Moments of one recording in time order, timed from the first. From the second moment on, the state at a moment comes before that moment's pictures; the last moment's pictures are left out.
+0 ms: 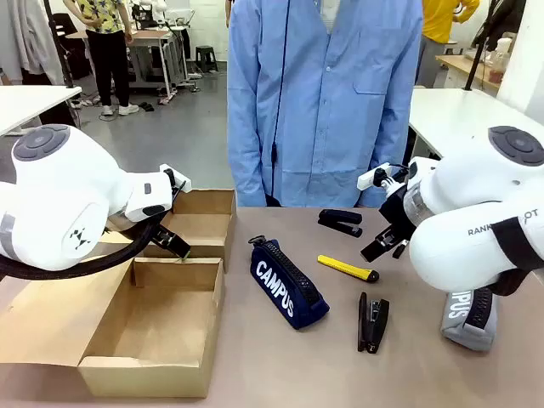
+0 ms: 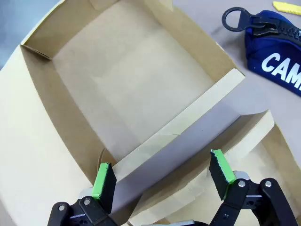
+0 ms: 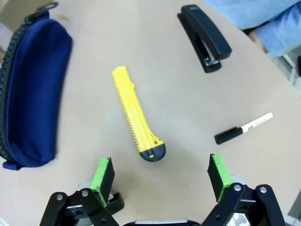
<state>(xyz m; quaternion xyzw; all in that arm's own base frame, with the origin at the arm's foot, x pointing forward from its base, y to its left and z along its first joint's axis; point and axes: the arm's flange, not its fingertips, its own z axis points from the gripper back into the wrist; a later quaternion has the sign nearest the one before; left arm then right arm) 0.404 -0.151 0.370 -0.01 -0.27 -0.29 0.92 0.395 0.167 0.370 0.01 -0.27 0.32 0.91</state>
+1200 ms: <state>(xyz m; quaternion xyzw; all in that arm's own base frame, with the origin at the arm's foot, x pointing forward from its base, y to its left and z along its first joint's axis) 0.404 -0.151 0.370 -0.01 -0.27 -0.29 0.92 0.395 0.167 0.370 0.01 -0.27 0.32 0.91</state>
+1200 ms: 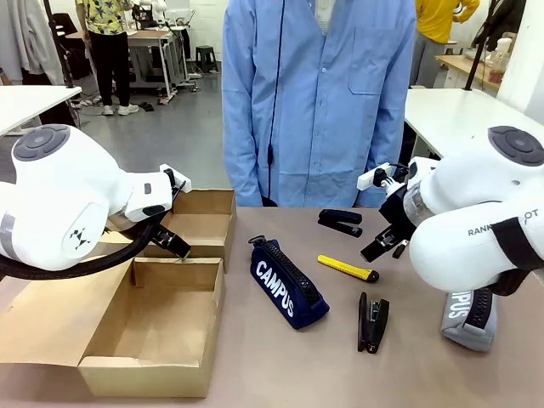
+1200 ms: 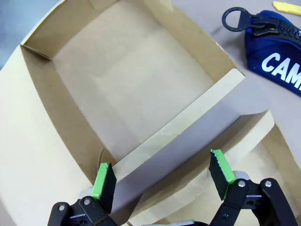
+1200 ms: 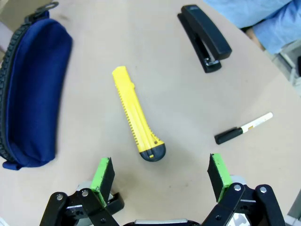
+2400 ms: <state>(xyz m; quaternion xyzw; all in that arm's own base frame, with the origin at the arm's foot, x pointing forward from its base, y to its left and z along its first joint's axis) 0.328 -0.099 0.512 -0.21 -0.22 -0.23 0.93 0.325 0.075 0.522 0.20 -0.19 0.19 0.94</state>
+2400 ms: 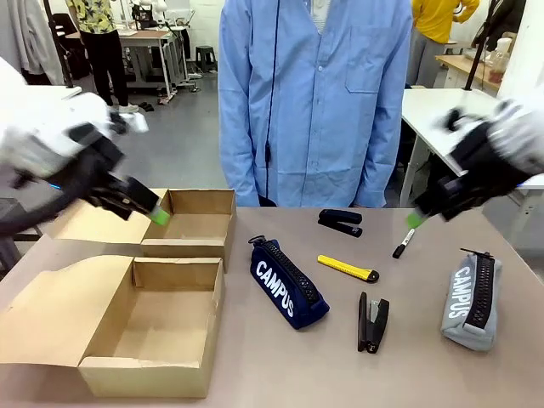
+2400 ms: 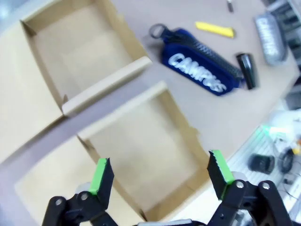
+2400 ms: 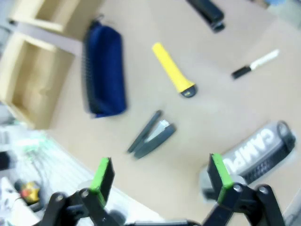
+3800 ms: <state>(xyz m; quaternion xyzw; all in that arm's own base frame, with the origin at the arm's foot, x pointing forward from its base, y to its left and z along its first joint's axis) 0.270 0.230 0.421 -0.59 -0.26 0.17 0.75 0.187 -0.272 0.450 0.52 -0.28 -0.23 0.77</state>
